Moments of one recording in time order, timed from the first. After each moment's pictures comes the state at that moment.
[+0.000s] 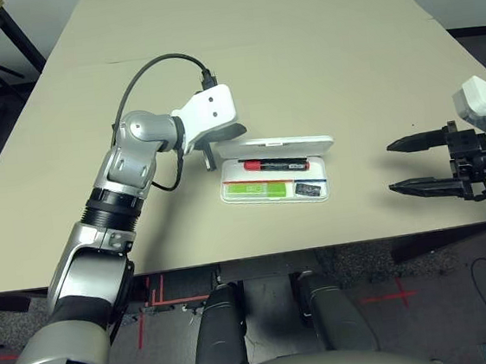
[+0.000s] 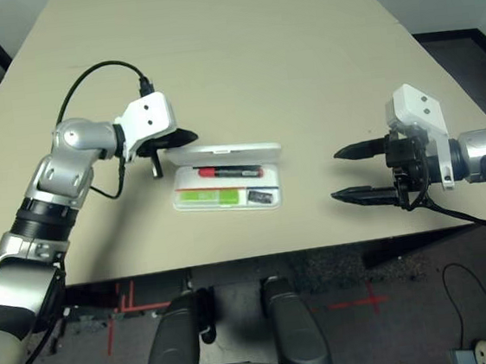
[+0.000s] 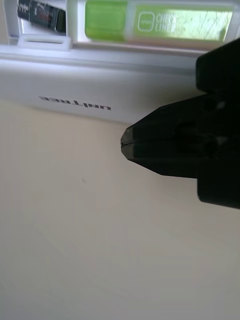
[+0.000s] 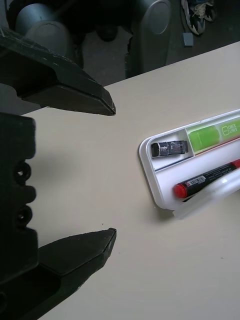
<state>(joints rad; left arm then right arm) -0.80 0.52 -0.31 0.22 0.05 0.21 -1.12 -0.27 -1.04 -0.12 -0.05 0.49 0.48 1.36</state>
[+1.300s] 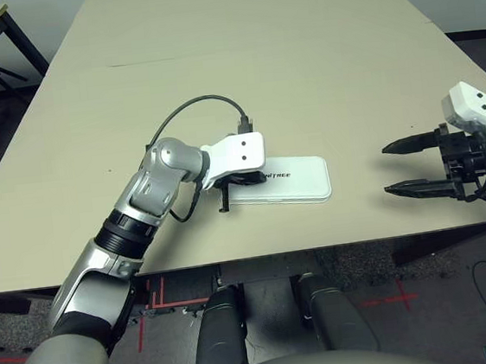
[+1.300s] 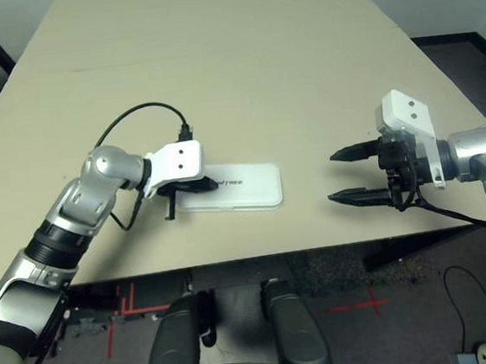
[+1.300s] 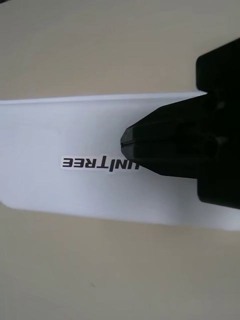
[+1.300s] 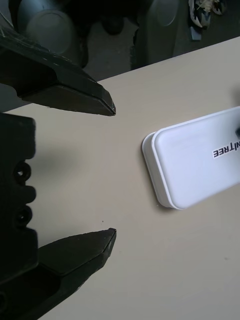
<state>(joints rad) -0.69 0.52 -0.42 0.05 0.05 0.34 -1.21 -0.30 -0.99 -0.08 -0.01 0.43 0.44 1.36</state>
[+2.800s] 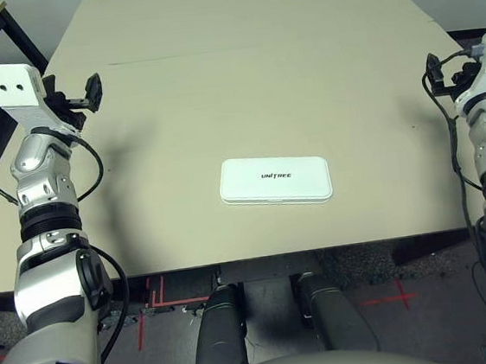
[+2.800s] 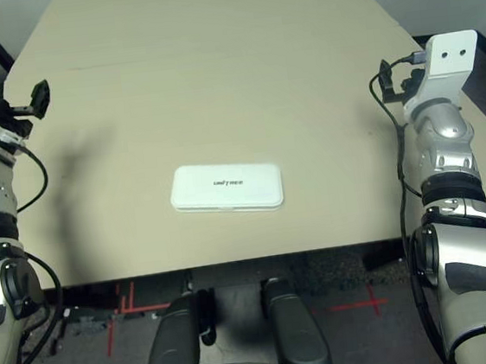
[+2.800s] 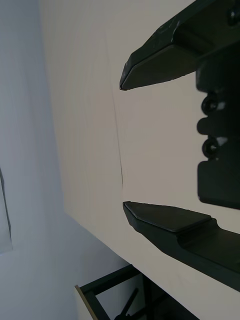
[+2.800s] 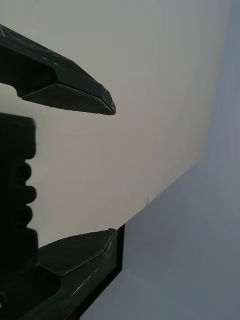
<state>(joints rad) -0.78 0.61 0.39 0.83 -0.21 -0.15 -0.43 -0.79 -0.61 -0.29 0.96 0.16 -0.24 0.23</state>
